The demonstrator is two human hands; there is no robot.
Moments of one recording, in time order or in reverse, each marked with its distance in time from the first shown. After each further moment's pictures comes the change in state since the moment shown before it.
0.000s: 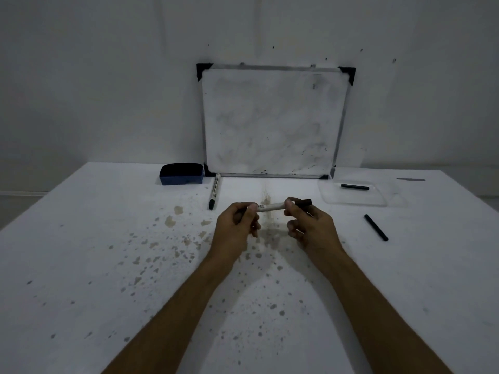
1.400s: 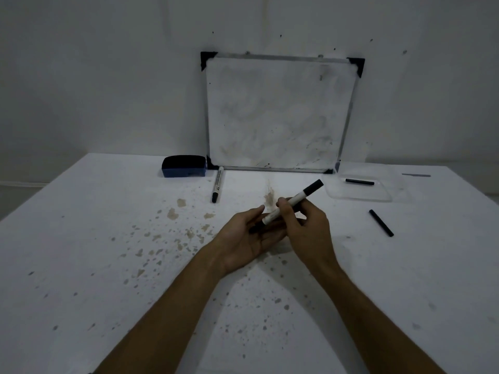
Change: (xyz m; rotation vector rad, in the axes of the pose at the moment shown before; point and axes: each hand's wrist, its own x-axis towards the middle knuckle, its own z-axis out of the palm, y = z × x) left_hand -0.004 0.011 -0.004 -0.689 -0.439 -0.667; right_hand -0.027 0.008 0.033 -0.557 0.063 -0.416
